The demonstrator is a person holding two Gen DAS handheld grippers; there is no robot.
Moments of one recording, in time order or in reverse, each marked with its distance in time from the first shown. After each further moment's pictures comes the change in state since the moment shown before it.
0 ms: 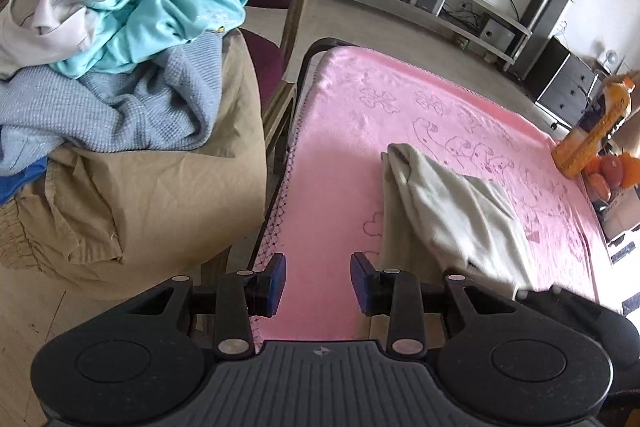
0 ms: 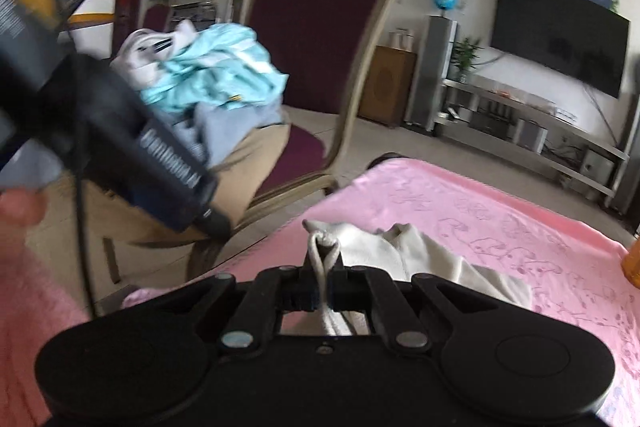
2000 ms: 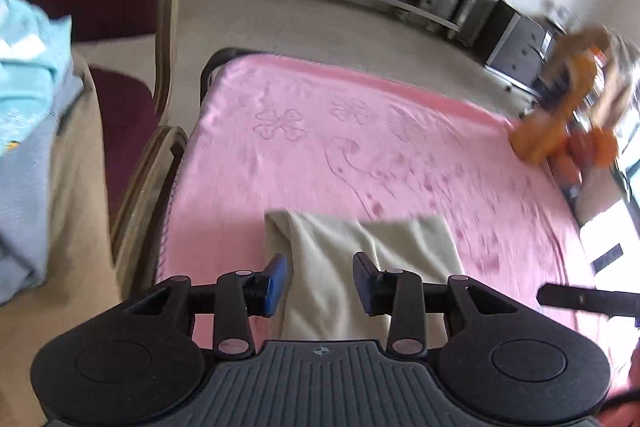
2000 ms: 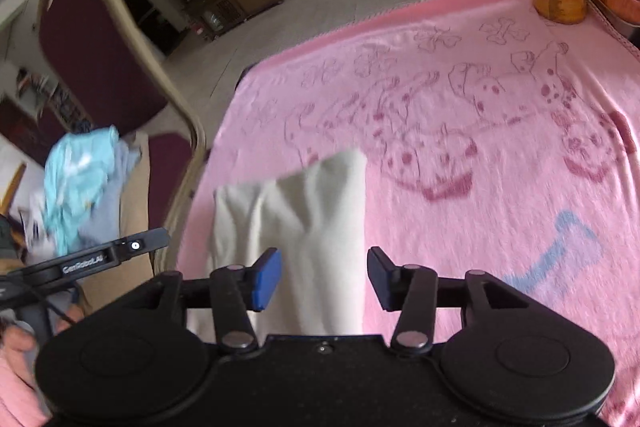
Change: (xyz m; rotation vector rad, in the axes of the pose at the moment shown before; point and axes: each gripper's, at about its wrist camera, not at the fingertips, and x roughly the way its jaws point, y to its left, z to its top) left arm 0.093 -0.093 0.087 0.122 0.077 -0.128; right arm -0.002 -0.256 -0.016 0.816 0.367 0.042
